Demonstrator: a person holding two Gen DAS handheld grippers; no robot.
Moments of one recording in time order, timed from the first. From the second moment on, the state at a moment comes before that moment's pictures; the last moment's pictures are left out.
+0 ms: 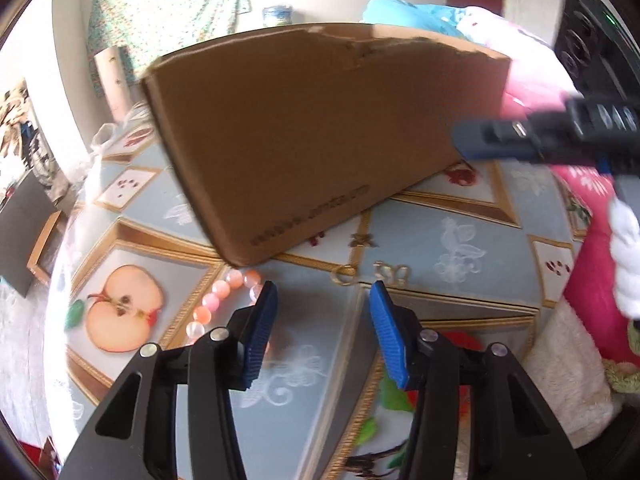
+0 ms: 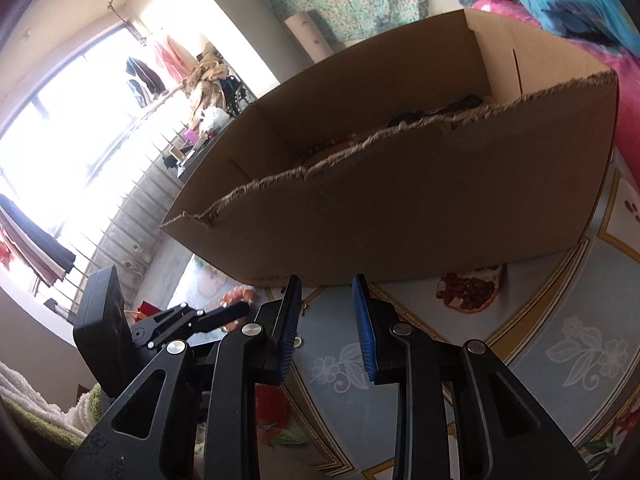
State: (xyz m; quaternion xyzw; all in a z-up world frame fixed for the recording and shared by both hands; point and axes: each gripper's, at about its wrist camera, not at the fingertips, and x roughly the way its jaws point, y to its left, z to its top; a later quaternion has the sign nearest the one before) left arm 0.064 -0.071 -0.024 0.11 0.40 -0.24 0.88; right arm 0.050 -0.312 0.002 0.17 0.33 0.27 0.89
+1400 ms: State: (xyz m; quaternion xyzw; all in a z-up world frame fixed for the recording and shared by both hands) left arm 0.068 -0.096 -0.022 0.10 0.40 -0.24 0.88; right arm 0.042 -0.300 -0.019 0.18 0.36 0.28 0.87
